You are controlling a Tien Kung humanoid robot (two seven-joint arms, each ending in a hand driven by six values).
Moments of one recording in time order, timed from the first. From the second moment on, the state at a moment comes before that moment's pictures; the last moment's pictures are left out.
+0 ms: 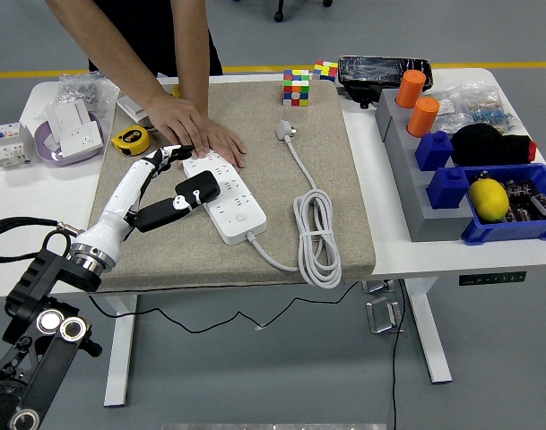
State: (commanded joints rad) left arm -0.04 0.04 -1.36 -1.61 1.88 -0.09 0.05; right arm 0.11 -0.37 0.38 0.40 0.12 -0.39 -0.14
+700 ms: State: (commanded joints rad) left arm -0.07 0.06 -1.28 -1.60 2.27 -0.24 0.05; right arm 0.10 -0.38 0.37 0.40 0.12 -0.39 -0.14
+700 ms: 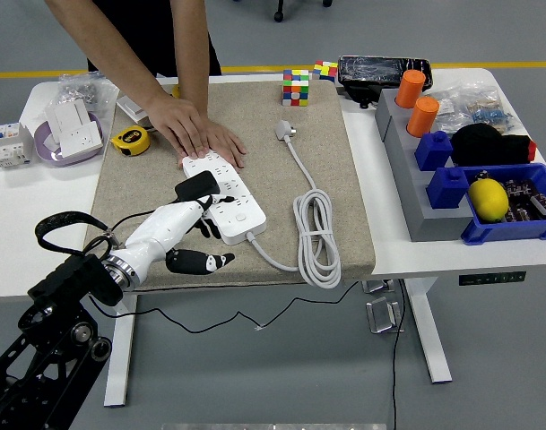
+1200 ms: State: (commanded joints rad) left arm -0.12 0.06 -1.25 -1.46 2.27 -0.28 0.09; right arm 0.11 -0.37 0.39 0.40 0.12 -0.39 -0.14
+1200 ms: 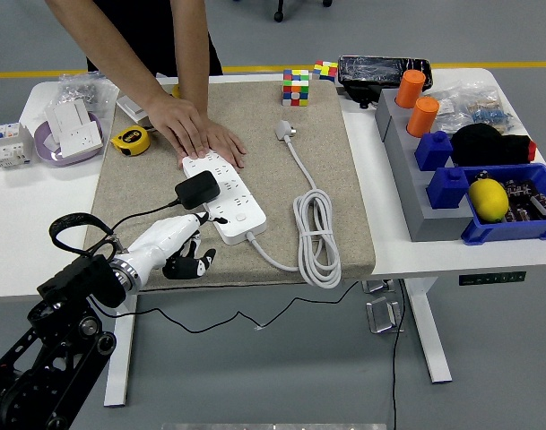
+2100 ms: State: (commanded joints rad) left arm -0.29 0.04 -1.16 -1.25 2.27 -0.24 0.07; right arm 0.12 -0.37 0.38 0.40 0.12 -0.39 -0.13
